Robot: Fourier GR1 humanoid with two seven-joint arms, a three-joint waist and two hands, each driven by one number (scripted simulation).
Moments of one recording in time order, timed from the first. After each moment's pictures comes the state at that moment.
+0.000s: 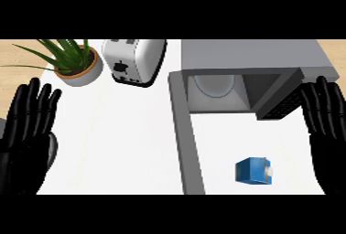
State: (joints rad) left arm 0.04 0.07 -0.03 -2.10 0.00 0.01 0.01; right arm 0.03 -0.07 0.02 -2.10 0.00 0.02 0.03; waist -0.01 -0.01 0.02
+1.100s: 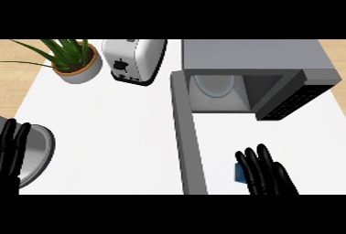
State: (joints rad) left arm 0.30 0.01 0.00 -2.31 0.10 0.01 0.08; right arm 0.29 -0.01 0.68 -2.39 0.21 -0.18 0.17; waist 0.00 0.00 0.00
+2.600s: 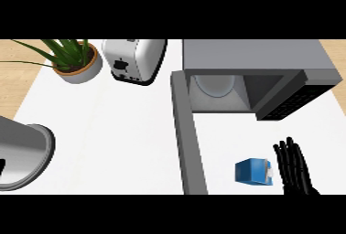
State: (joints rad) left arm 0.56 0.01 0.09 -2.37 0.22 -0.17 -0.08; right arm 0.44 -0.14 0.26 -1.92 -0.06 -0.16 -0.33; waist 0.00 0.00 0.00
